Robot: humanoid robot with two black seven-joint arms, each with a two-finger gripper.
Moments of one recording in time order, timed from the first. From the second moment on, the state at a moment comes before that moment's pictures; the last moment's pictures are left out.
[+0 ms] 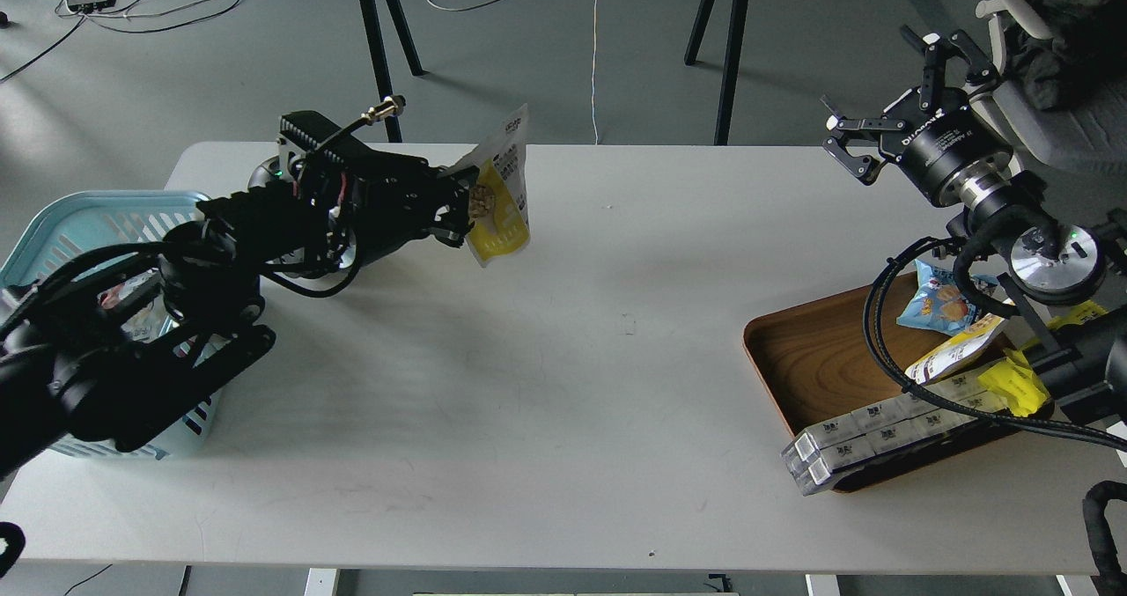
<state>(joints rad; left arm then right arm) -0.68 0.57 -0.75 -1.49 2.18 -0.33 0.03 0.67 -0.39 1.06 0.83 0.09 0.36 -0.08</state>
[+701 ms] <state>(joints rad) -0.46 0.97 -0.77 -1.77 1.93 -0.08 -0.08 0.68 -0.39 1.05 0.84 0.09 0.37 -0.08</state>
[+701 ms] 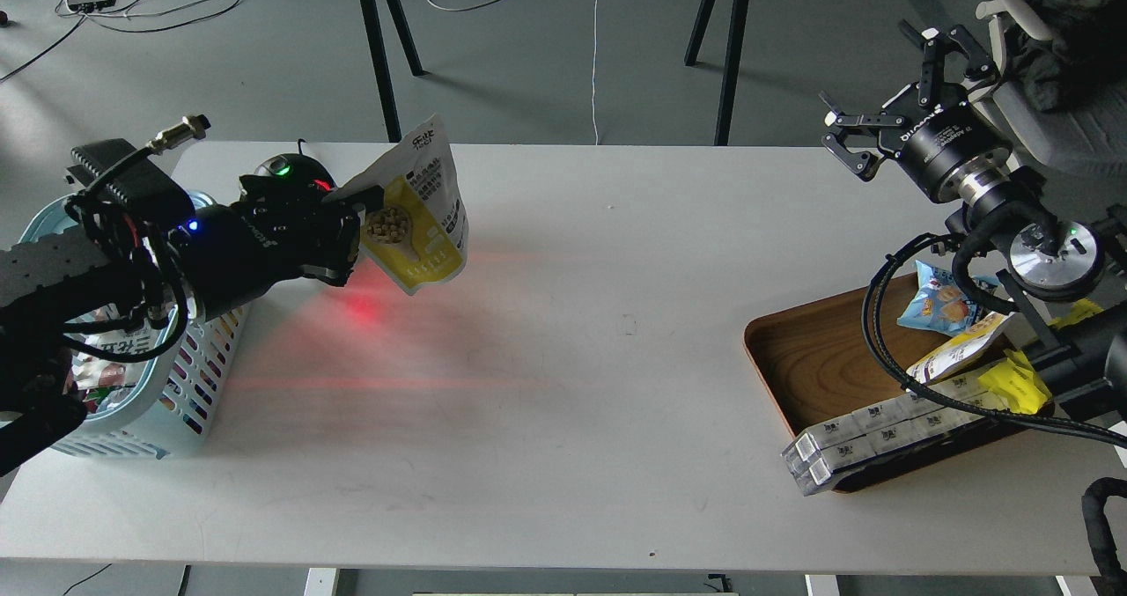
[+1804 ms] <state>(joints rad) -0.39 0.99 -0.76 -1.71 2.18 -0.03 -0.07 0.67 -0.40 1.01 0.86 0.09 0.37 -0.08</state>
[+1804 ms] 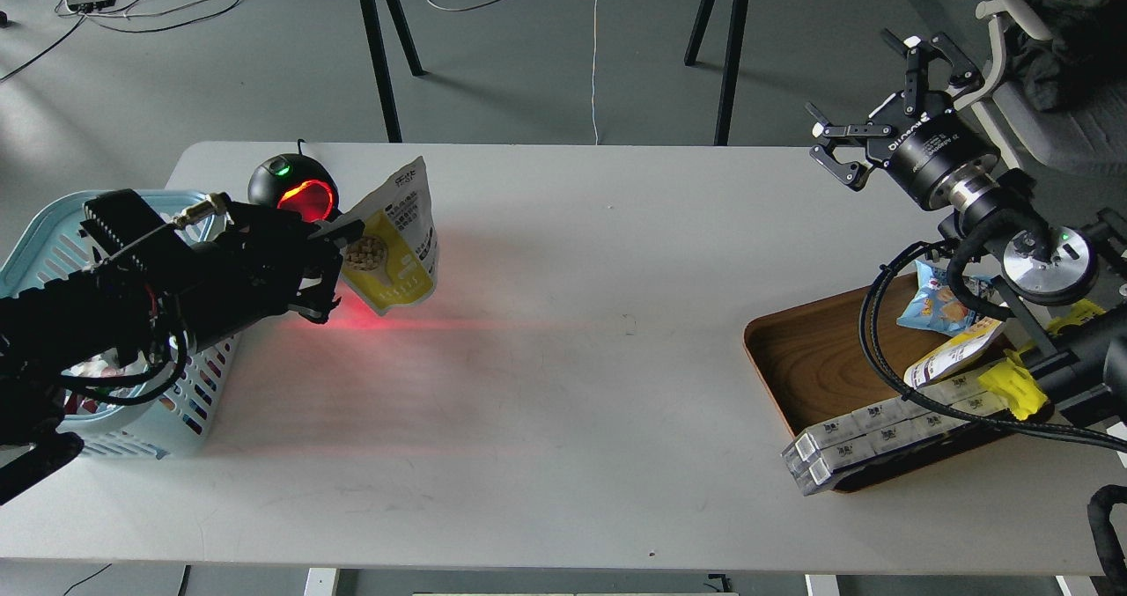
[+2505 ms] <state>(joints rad) -0.46 1.01 -0.76 -1.70 2.18 -0.14 -0.07 0.67 -0.40 1.01 0.86 0.09 0.37 -0.08</state>
